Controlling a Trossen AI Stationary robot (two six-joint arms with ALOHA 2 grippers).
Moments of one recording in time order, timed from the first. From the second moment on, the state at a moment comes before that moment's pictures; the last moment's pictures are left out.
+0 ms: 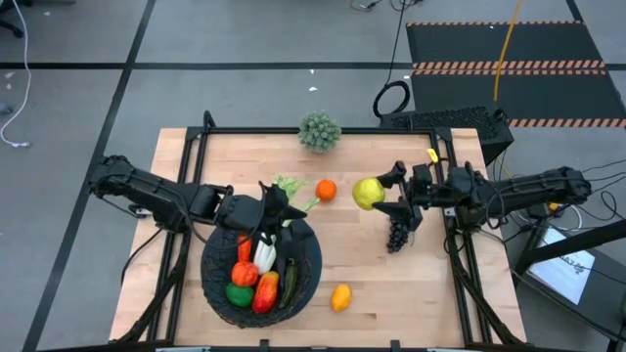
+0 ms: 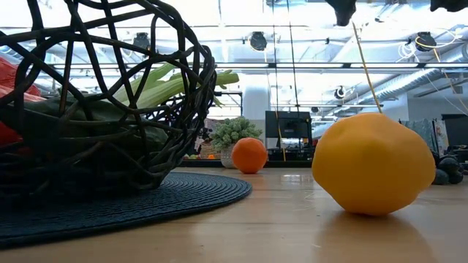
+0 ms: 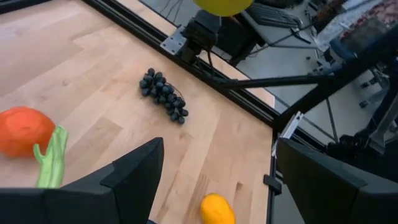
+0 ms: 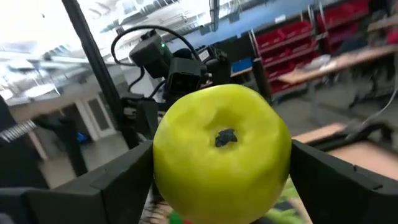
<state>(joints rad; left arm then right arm) -0.30 1.38 1.27 -0.32 -0.30 -0.72 0.09 0.80 0.53 0.45 0.05 0.36</state>
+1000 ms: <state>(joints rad) -0.17 1.38 1.27 -0.28 -0.30 -0.90 0.08 0.79 0.53 0.51 0.08 -0.03</state>
